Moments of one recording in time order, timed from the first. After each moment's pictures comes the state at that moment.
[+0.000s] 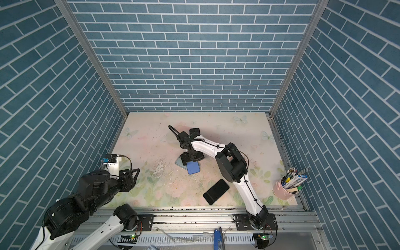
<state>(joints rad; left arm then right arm) -0.63 0.42 0.96 -1.13 -0.27 -0.52 0.88 2.27 1.84 -1.01 -0.03 0.40</state>
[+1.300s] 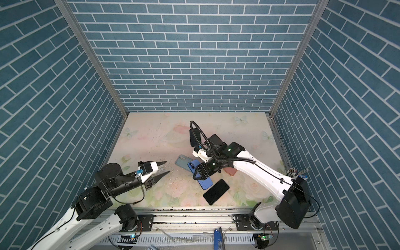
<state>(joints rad) -0.85 0.53 0.74 -0.38 0.29 0.51 0.84 1.34 1.20 -0.97 -0.55 0.16</state>
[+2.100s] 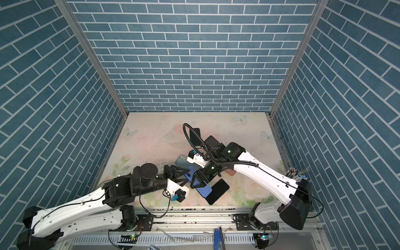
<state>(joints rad) -1.14 0.84 0.80 -0.38 0.00 1.10 0.94 1.36 1.31 -1.11 -0.61 0.13</state>
